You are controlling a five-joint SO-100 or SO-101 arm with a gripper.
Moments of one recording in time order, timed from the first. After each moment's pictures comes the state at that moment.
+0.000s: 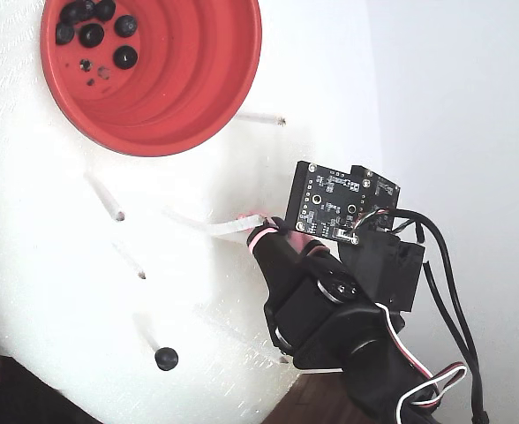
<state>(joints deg) 4.8 88.7 132.3 -18.6 -110.6</state>
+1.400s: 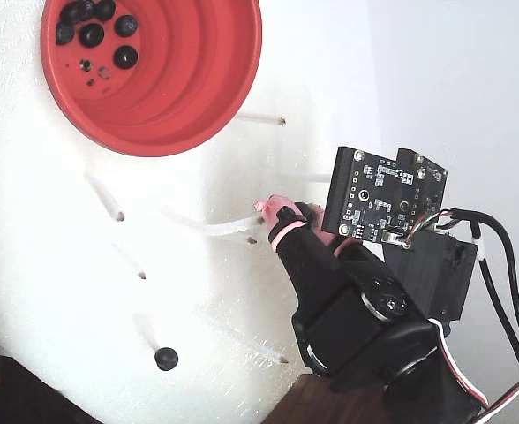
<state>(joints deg) -2.5 105.3 136.9 -9.4 -108.8</state>
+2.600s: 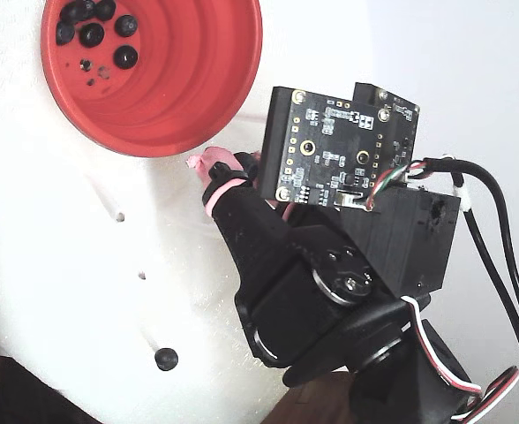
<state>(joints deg) -12.9 100.4 133.3 -10.9 -106.4</state>
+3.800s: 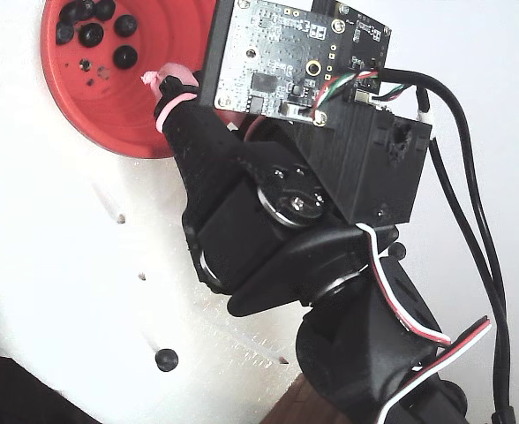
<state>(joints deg) -17.5 87.6 123.3 -19.9 -105.8</state>
